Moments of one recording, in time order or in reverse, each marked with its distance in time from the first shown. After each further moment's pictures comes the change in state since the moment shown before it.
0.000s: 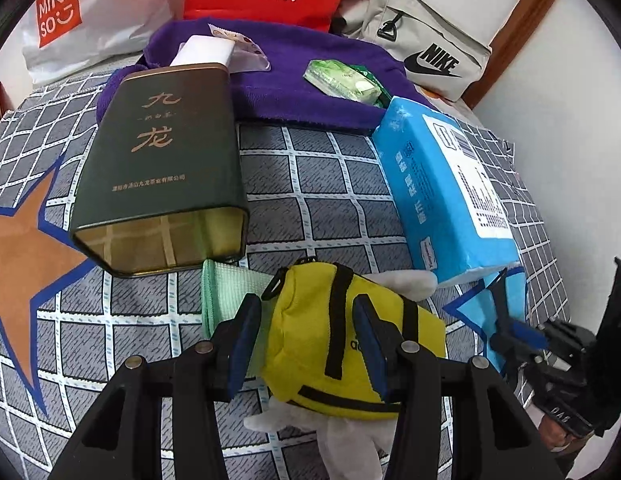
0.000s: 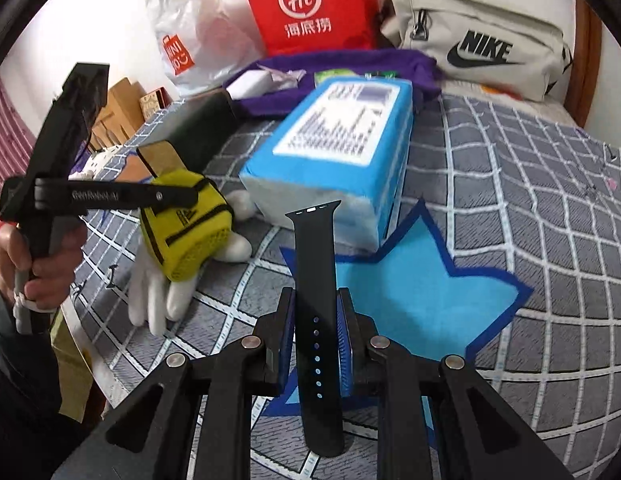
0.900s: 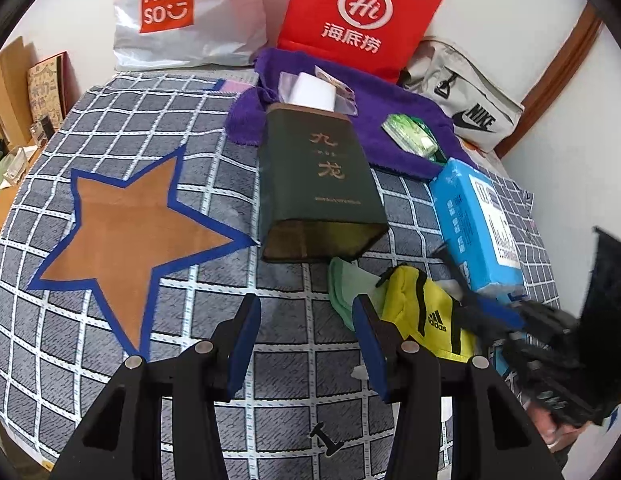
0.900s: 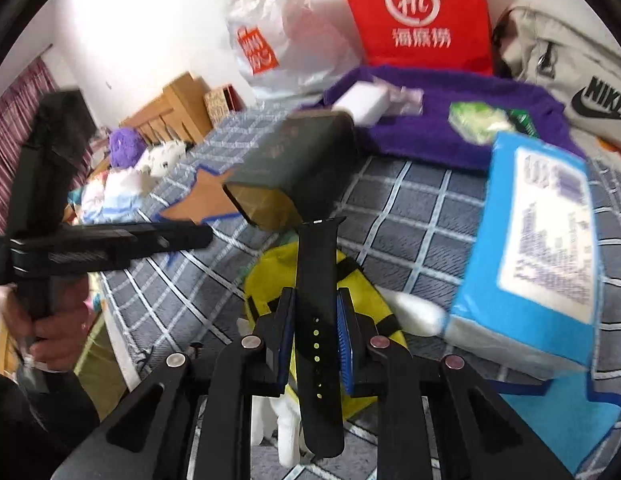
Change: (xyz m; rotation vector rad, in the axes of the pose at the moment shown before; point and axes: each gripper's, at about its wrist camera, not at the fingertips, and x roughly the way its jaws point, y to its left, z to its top) left arm -0.063 0.066 -0.015 -0.132 -0.076 0.062; right arm 0.022 0.091 0.068 -0.081 -0.045 0.205
